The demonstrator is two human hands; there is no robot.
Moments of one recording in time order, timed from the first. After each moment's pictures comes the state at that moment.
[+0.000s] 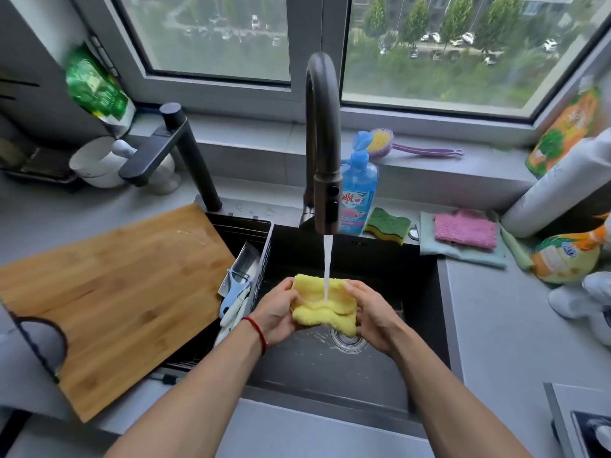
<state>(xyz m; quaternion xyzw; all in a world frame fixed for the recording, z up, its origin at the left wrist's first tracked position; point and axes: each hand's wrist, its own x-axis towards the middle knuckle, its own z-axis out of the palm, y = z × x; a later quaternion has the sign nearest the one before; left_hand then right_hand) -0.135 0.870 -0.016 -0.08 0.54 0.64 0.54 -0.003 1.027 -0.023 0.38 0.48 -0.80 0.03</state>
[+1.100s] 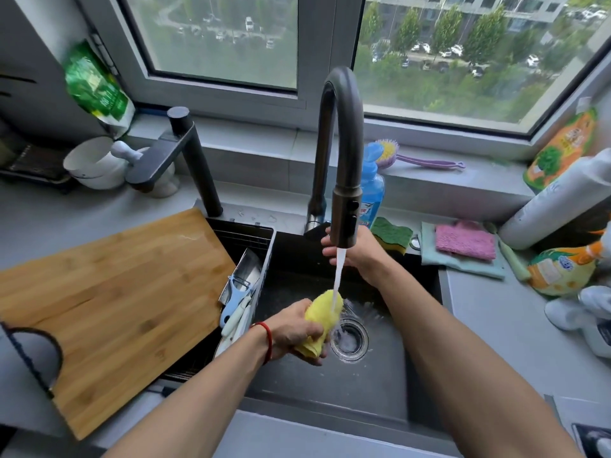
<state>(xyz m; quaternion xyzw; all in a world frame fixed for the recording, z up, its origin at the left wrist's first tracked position) -0.141 0.860 -0.017 0.10 0.63 0.44 0.63 -0.115 1.051 0.064 0.34 0.65 -0.68 -0.01</state>
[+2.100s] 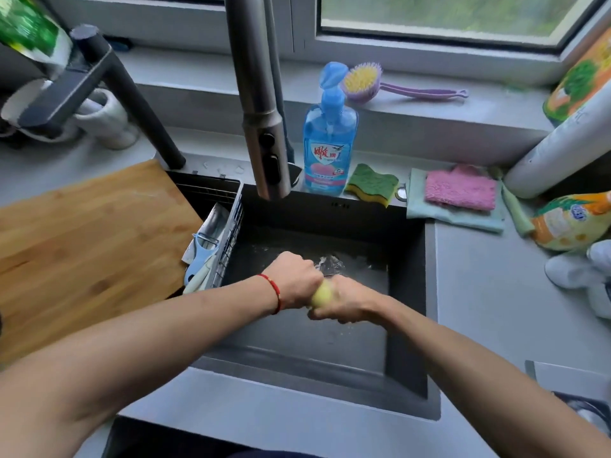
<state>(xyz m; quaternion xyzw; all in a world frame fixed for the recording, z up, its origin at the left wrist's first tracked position) -0.111 0.943 -0.025 0.64 0.75 -0.14 0.12 0.003 1.056 -0.055 0.20 0.80 -0.48 0.30</state>
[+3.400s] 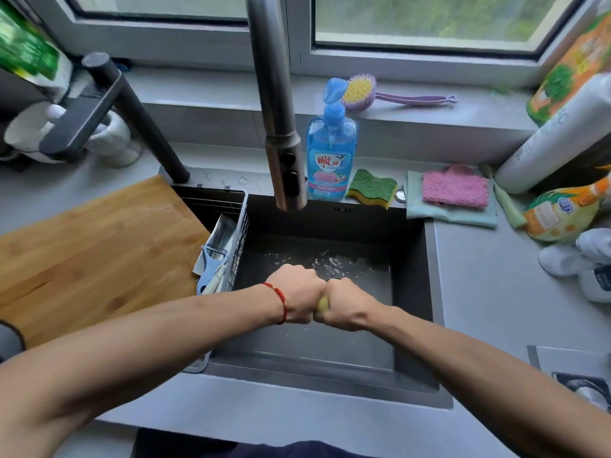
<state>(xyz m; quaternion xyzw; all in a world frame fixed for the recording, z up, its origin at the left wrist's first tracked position) -0.109 0.921 -0.001 0.62 0.75 -0.13 0.19 -0.004 1.022 -0.022 0.18 0.89 -0.34 0.24</state>
